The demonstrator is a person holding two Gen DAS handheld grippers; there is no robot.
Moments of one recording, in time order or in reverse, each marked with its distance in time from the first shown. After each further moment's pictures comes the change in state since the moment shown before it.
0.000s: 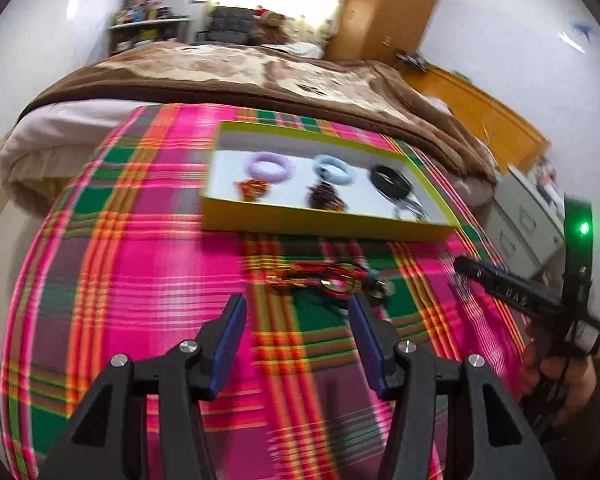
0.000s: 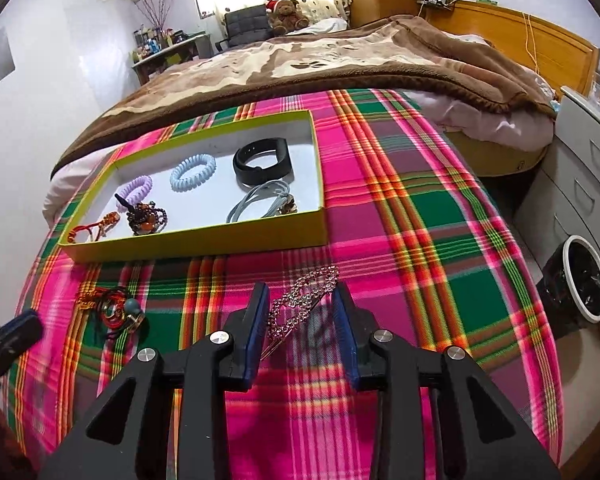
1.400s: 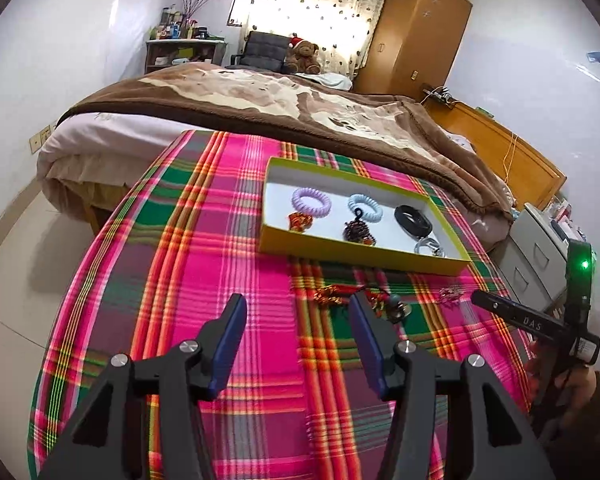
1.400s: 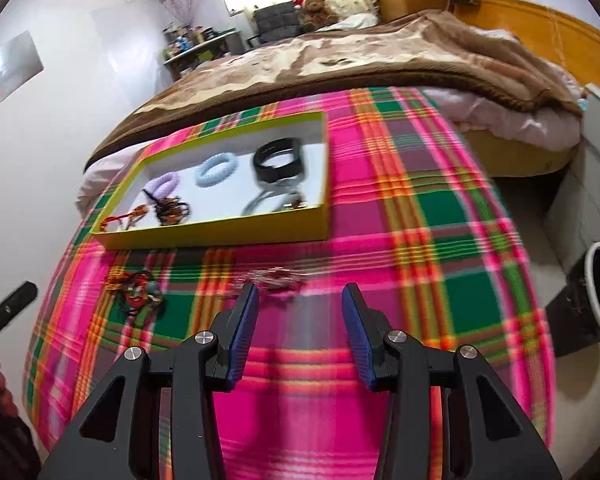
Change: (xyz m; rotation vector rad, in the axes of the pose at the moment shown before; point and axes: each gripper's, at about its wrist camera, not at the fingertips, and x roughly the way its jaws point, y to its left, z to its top) left arm -0.045 0.031 -0.006 -0.110 -0.120 0.092; right arm -0.003 -0.015 0.003 -0.031 0.033 0.150
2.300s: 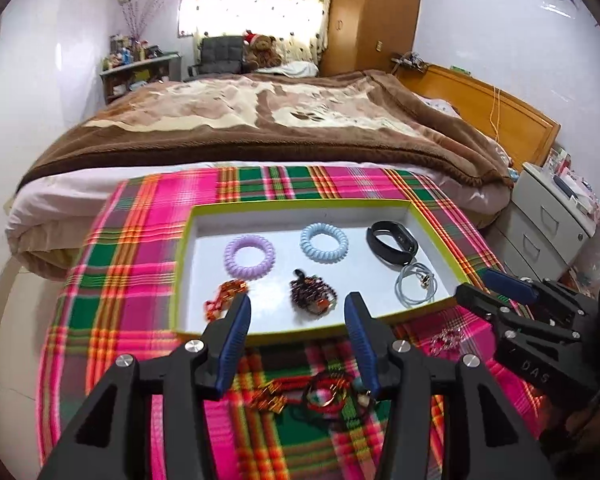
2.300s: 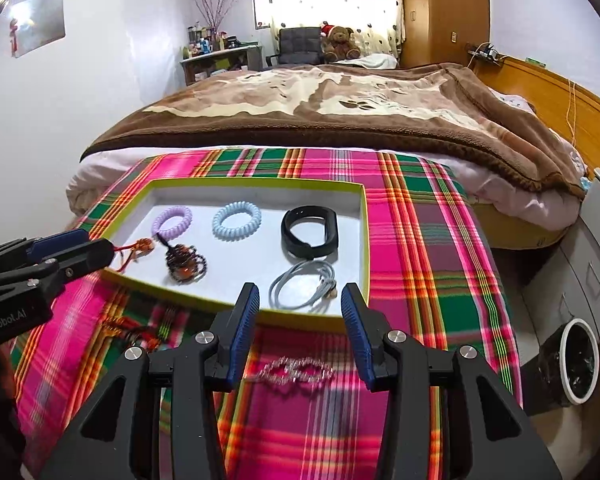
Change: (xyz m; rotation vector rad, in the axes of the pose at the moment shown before) left arm 0.057 -0.075 0.057 0.209 0.022 0.020; right arm -0.002 0.046 0.039 -0.178 -0.108 -0.102
